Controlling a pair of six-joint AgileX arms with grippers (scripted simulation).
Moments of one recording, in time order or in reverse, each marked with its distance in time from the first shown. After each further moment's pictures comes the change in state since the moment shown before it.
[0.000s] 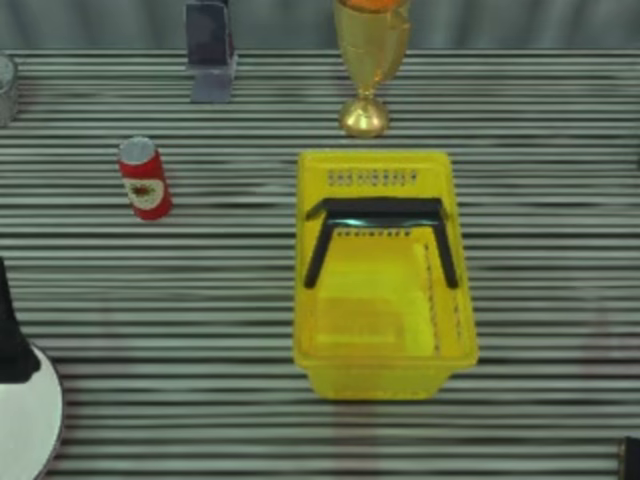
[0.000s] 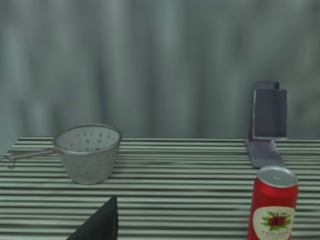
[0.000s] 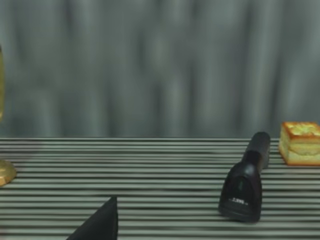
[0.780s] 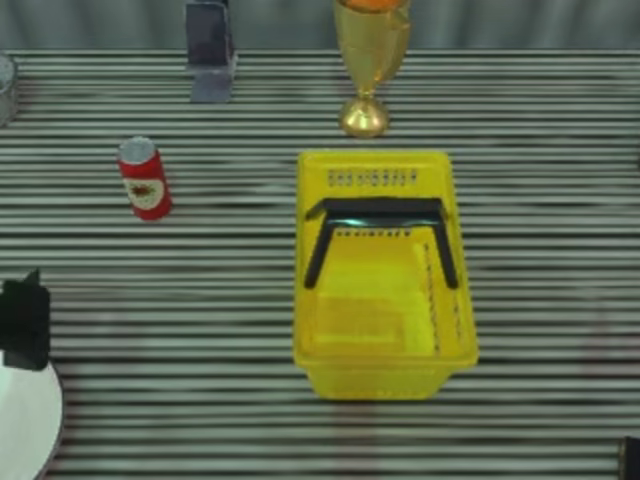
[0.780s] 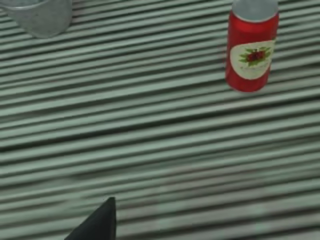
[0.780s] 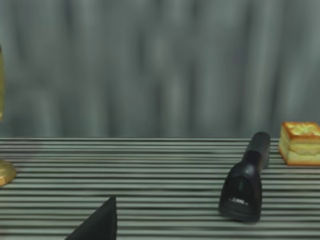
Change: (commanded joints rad) left arm -0.058 0.580 0.427 -0.397 0.016 0.147; right arm 0.000 0.000 0.000 0.000 0.000 0.000
